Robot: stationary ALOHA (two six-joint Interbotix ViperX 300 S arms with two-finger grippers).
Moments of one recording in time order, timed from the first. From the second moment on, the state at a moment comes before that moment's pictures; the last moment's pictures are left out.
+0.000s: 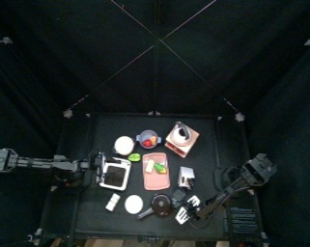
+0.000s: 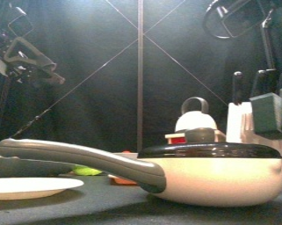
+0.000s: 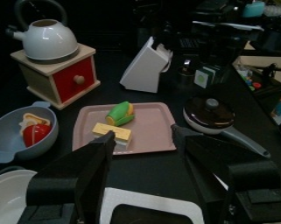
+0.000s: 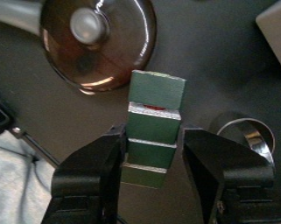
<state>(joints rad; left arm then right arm) 0.05 -0.85 1.31 0.01 -0.29 0.00 0.61 -0.01 0.52 -0.45 0.83 1.70</state>
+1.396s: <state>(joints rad) 0.05 -0.85 1.32 -0.01 -0.29 0.00 0.05 0.30 0.30 -0.78 0.15 1.71</state>
